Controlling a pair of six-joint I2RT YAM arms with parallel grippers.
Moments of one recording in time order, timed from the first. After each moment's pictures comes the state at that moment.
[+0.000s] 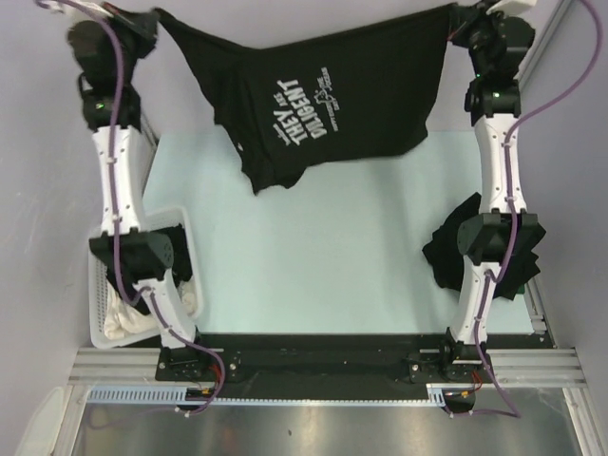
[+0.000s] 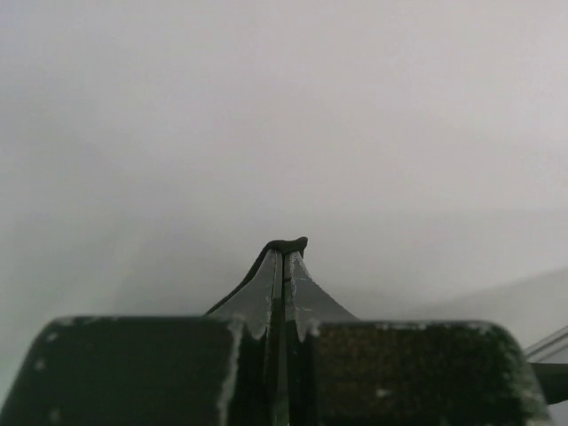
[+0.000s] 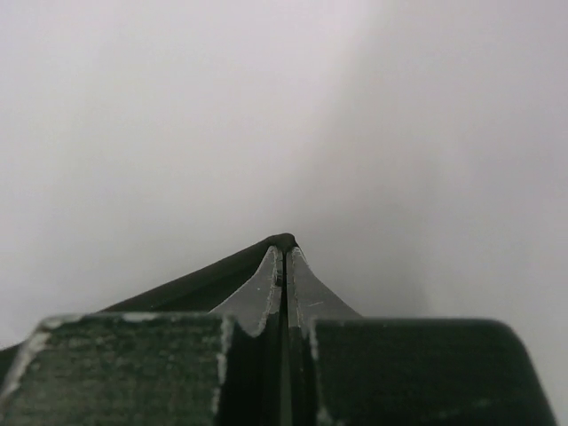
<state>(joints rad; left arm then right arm) 0.13 2.03 2.46 -0.23 0.18 -0.72 -0.02 2.20 2.59 -0.08 -0.14 0.42</state>
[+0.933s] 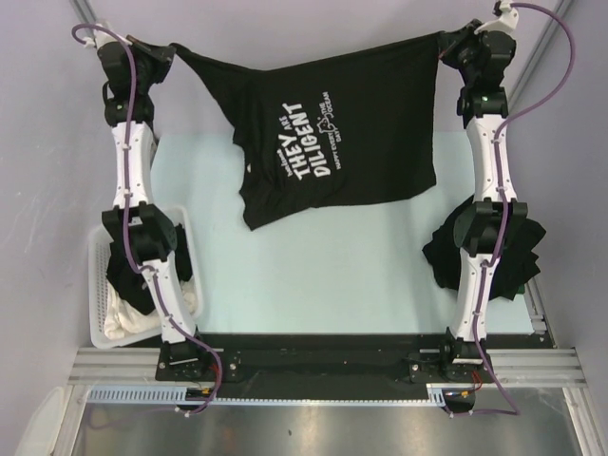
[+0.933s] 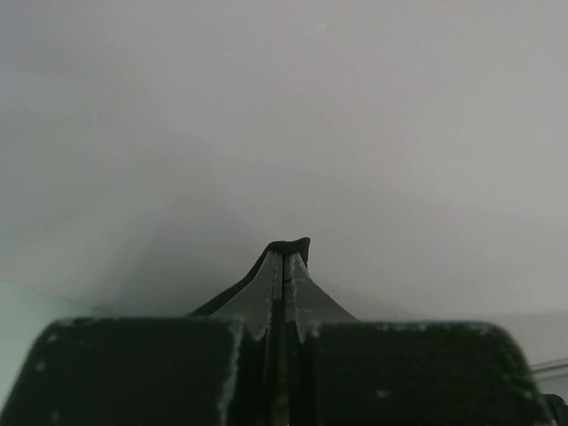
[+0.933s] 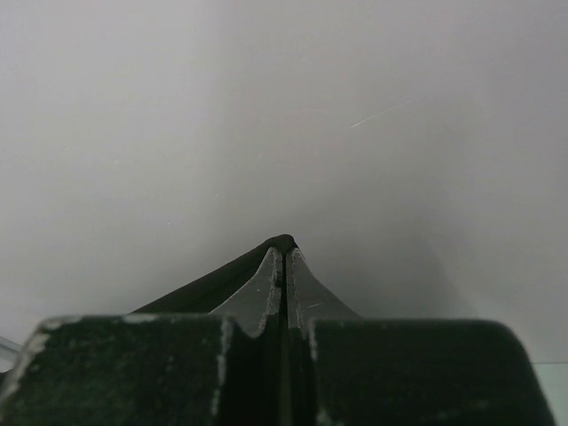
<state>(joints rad) 0.18 2.22 2.49 -0.21 0.23 -0.87 -0.04 2.30 2.60 -0.12 -0.15 0.52</state>
